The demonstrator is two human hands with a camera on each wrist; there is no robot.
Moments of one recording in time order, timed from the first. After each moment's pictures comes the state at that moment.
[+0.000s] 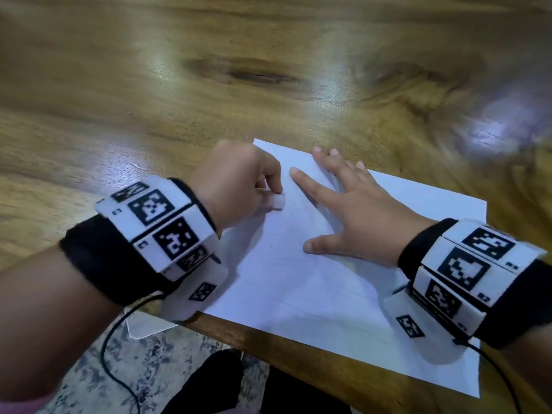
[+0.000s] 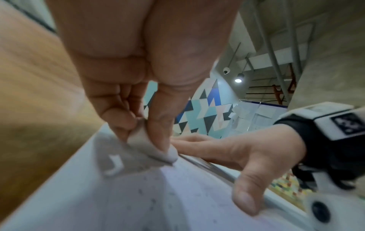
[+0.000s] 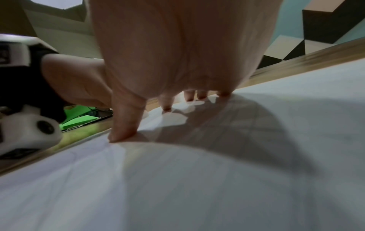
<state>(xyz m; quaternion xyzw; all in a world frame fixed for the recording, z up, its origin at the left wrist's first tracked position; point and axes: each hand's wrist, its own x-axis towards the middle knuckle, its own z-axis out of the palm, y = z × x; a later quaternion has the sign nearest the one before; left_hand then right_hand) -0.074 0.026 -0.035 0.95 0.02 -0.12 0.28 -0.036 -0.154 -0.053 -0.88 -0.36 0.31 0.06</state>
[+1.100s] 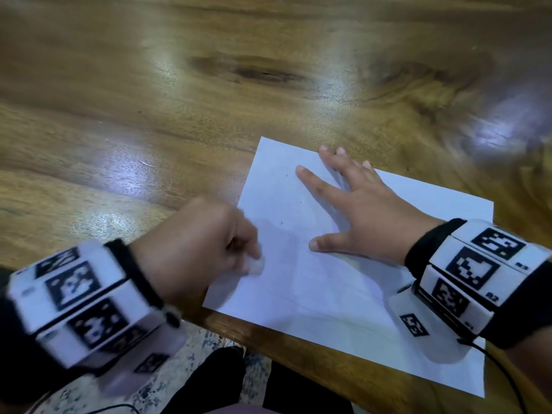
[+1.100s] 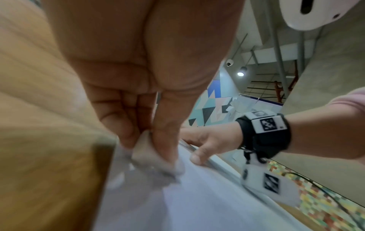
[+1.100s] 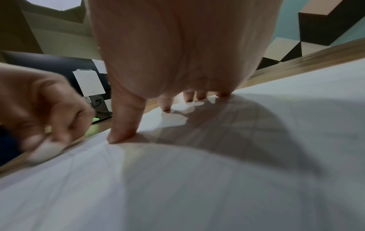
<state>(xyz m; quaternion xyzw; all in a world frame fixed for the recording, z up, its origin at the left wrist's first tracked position) -0.129 0.044 -0.035 0.93 -0.02 -0.21 0.30 -0.036 -0.154 -0.055 -0.88 -0.36 0.31 0.06</state>
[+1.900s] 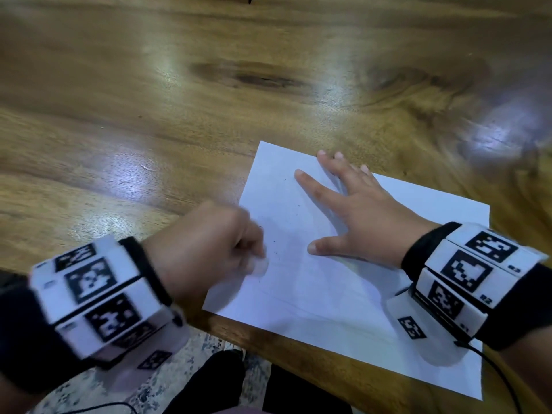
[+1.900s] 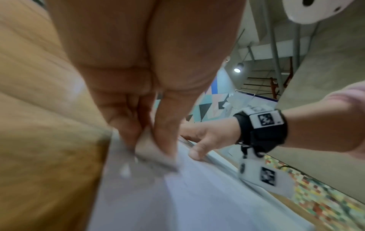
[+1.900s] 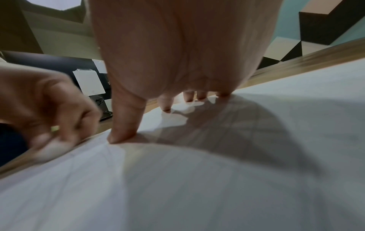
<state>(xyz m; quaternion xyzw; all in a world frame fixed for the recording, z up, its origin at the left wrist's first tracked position) -0.124 0.042 -0.042 0.93 -0.04 -0.22 0.29 -0.036 -0.154 -0.054 -0.88 -0.36 0.31 0.05</state>
